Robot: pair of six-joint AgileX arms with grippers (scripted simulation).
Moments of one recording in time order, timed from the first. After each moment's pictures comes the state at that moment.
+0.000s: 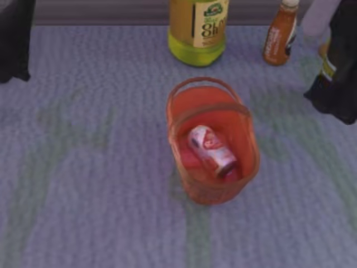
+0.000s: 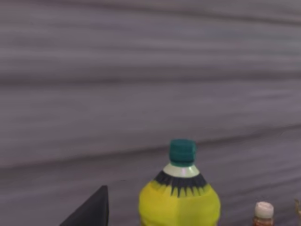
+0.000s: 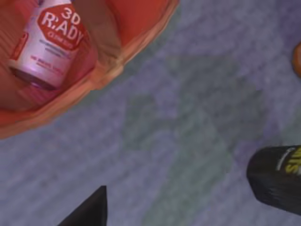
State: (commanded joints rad) left arm -0.05 0.80 0.59 0.41 0.45 -0.12; right arm 0.37 1.44 1.42 -0.96 -0.06 -0.70
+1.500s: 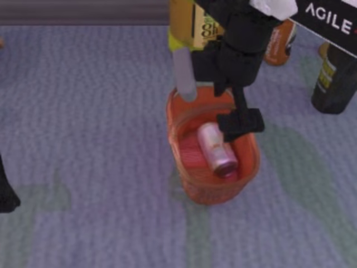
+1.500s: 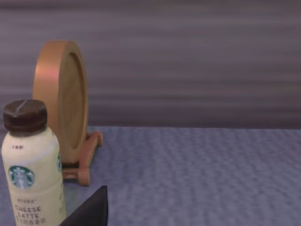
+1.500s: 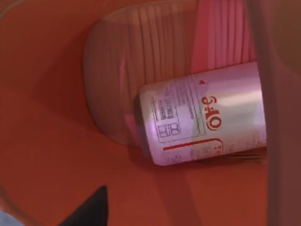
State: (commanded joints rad) left arm 0.02 0.00 0.00 0.00 0.00 0.00; right arm 0.58 2.23 2.11 -1.39 -0.09 -1.06
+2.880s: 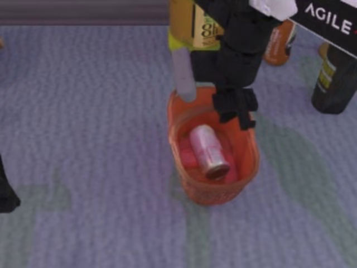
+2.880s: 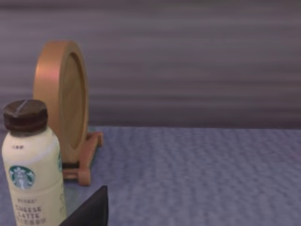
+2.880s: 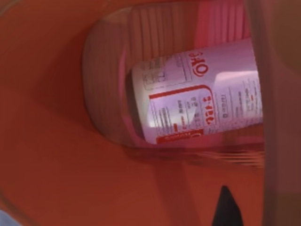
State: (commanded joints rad) left arm 0.02 0.00 0.00 0.00 0.00 0.00; right arm 0.58 2.23 2.11 -1.39 -0.09 -1.06
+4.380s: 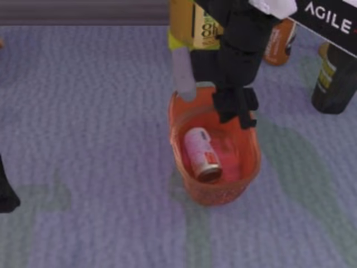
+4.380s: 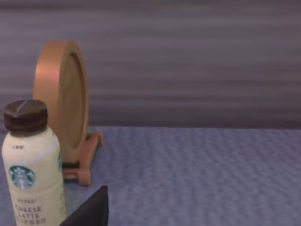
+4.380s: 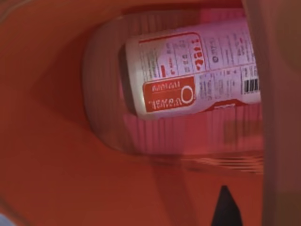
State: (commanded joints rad) left arm 0.02 0.00 0.00 0.00 0.00 0.00; right arm 0.58 2.23 2.12 -1.41 -0.09 -1.07
